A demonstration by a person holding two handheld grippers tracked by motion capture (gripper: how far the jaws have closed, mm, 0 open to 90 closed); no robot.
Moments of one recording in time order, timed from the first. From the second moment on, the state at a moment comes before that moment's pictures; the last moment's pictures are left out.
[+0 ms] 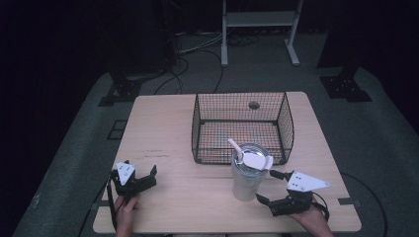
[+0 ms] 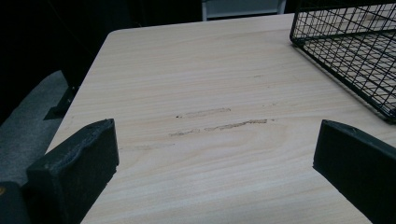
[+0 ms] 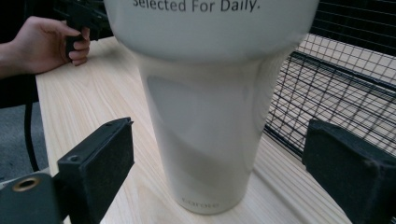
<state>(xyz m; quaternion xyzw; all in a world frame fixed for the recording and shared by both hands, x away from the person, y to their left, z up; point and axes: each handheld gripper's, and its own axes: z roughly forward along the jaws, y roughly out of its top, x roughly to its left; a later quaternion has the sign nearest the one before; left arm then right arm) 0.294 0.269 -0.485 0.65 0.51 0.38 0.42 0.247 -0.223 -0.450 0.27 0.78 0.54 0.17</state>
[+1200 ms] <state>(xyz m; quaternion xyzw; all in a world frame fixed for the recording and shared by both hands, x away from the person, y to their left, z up) 0.294 0.270 -0.485 0.65 0.51 0.38 0.42 0.269 -0.184 -0.460 0.26 0.76 0.57 0.18</state>
